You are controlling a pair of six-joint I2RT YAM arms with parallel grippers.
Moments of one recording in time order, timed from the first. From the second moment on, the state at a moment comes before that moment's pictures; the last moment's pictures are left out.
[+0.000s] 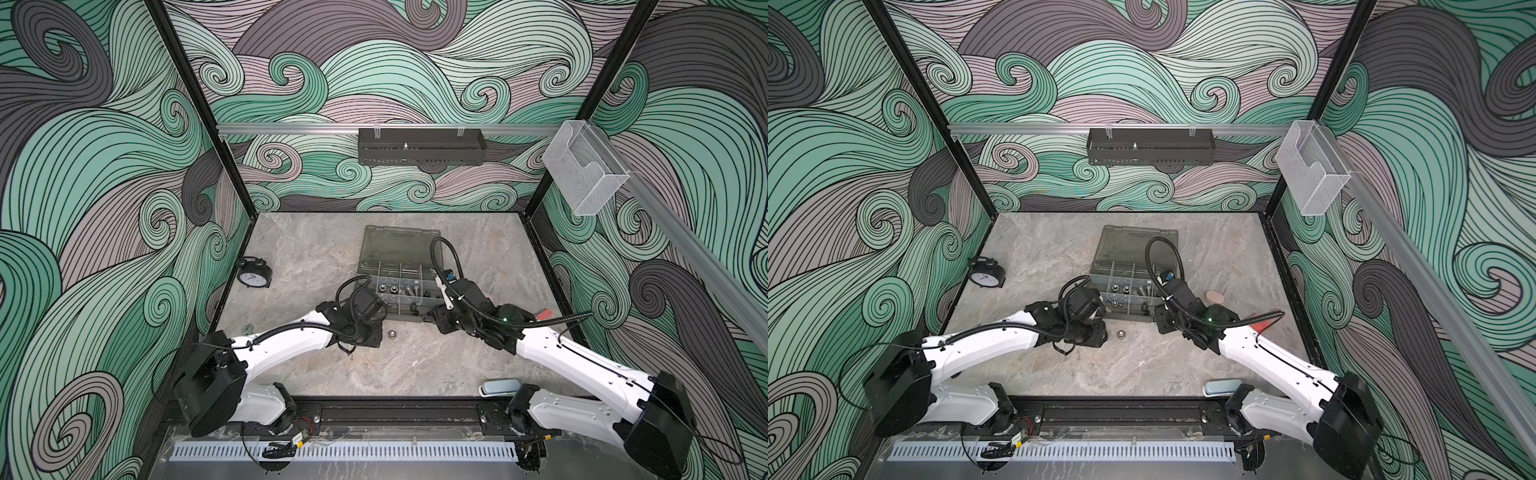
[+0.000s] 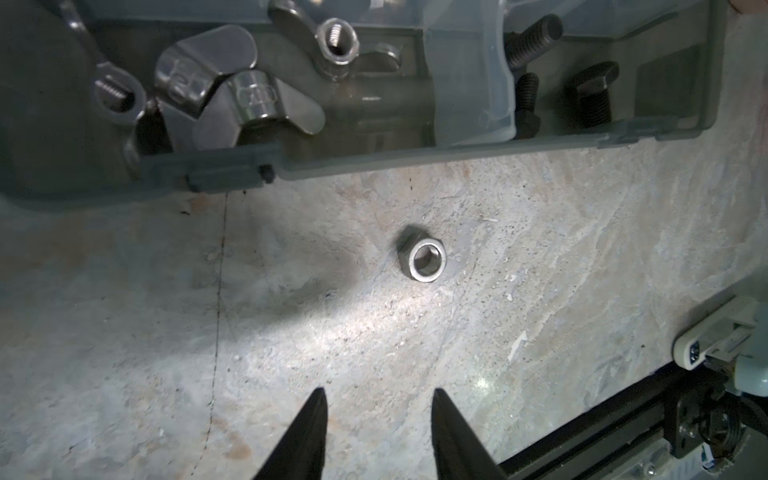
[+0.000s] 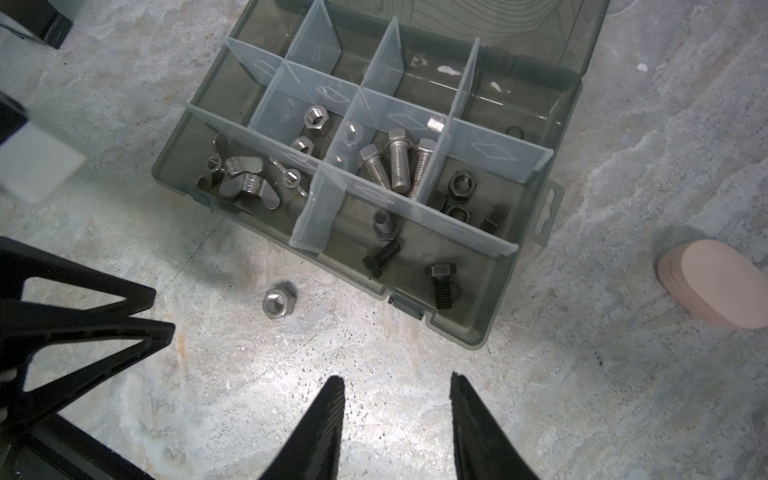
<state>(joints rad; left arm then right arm) -0.85 1.41 0.85 -0.59 0.05 -0.67 0.78 1.10 0.78 -0.58 0.15 0.40</state>
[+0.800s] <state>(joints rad) -0.89 1.77 1.06 -0.54 0.05 -0.64 0.78 1.00 0.69 -0.61 0.16 0.47</state>
